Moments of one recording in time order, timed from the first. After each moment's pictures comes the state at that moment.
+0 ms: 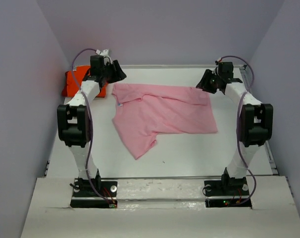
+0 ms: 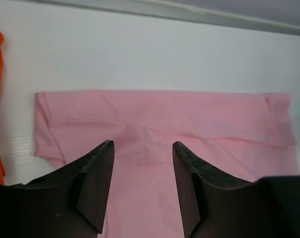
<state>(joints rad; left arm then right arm) -0.08 1.99 1.59 -0.16 0.35 -0.36 0.02 1.97 1.53 -0.33 -0.28 0.41</state>
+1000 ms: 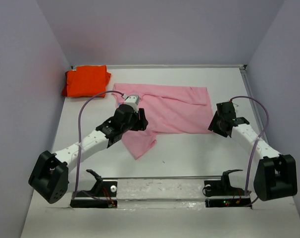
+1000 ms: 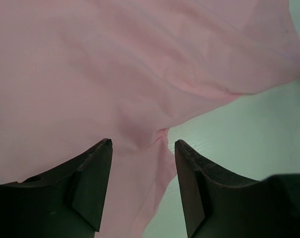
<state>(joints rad) -0.64 1.21 0.73 -0.08 -0.04 -0.45 0.15 1.20 0.73 -0.52 0.24 0.56</state>
